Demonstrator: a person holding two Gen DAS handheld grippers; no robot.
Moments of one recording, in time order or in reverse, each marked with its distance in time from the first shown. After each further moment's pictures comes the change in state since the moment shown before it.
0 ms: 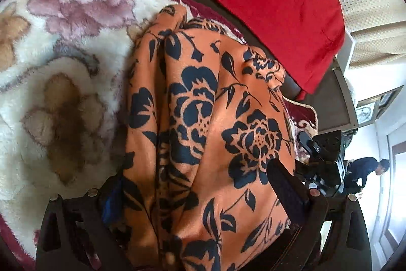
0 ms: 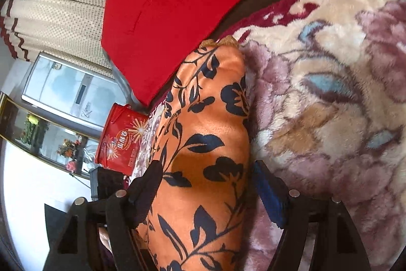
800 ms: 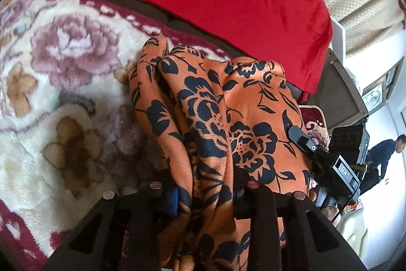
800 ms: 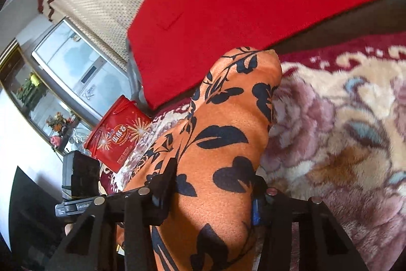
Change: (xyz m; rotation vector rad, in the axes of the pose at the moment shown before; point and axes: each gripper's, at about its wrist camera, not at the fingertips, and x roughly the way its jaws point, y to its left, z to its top) left arm -0.021 -0.044 -0.013 0.177 -0.137 0.093; right arm 0.011 0.064 -0.020 -0.302 -0.150 -0.050
